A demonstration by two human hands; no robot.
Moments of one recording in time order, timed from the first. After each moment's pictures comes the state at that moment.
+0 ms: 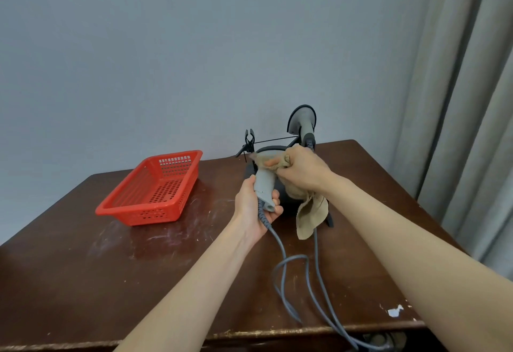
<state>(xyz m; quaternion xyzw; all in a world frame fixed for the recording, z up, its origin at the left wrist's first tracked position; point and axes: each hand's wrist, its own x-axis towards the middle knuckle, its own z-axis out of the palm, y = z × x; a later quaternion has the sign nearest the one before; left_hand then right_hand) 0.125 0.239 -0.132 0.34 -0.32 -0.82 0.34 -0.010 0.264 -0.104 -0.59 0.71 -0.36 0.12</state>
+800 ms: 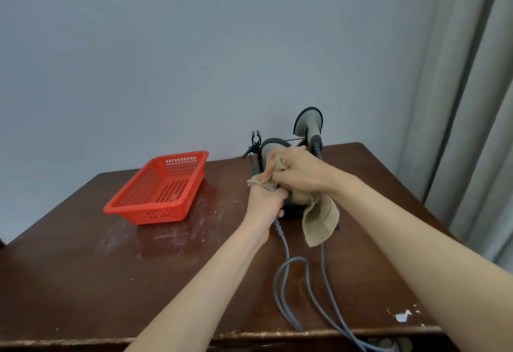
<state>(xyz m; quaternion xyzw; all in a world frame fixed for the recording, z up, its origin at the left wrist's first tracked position) 0.125 0.250 -0.127 0.35 -0.61 -0.61 0.37 0.015 0.282 -0.075 -0.67 0.63 -0.35 0.17</state>
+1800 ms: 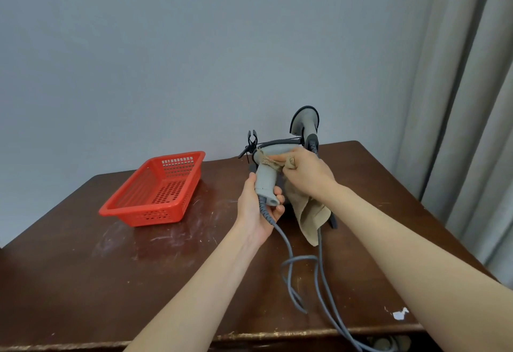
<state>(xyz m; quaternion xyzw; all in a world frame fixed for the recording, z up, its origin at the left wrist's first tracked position) 0.127 0.235 -0.138 0.30 -0.31 -0.84 0.34 0.008 0.275 -0.102 -0.56 0.74 -0.36 0.07</state>
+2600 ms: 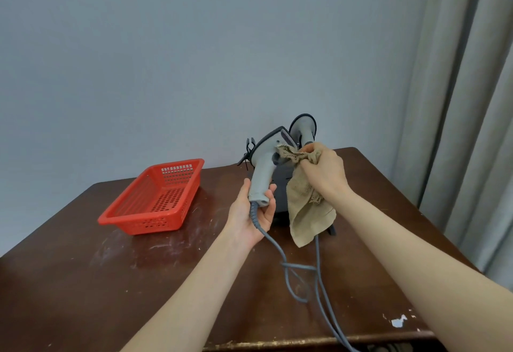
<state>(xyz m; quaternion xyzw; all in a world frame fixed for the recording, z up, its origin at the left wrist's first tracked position) 0.135 0.230 -0.127 0.25 -0.19 -0.89 0.32 -0.015 0.284 -0.102 -0.41 0.72 -0.55 0.09</state>
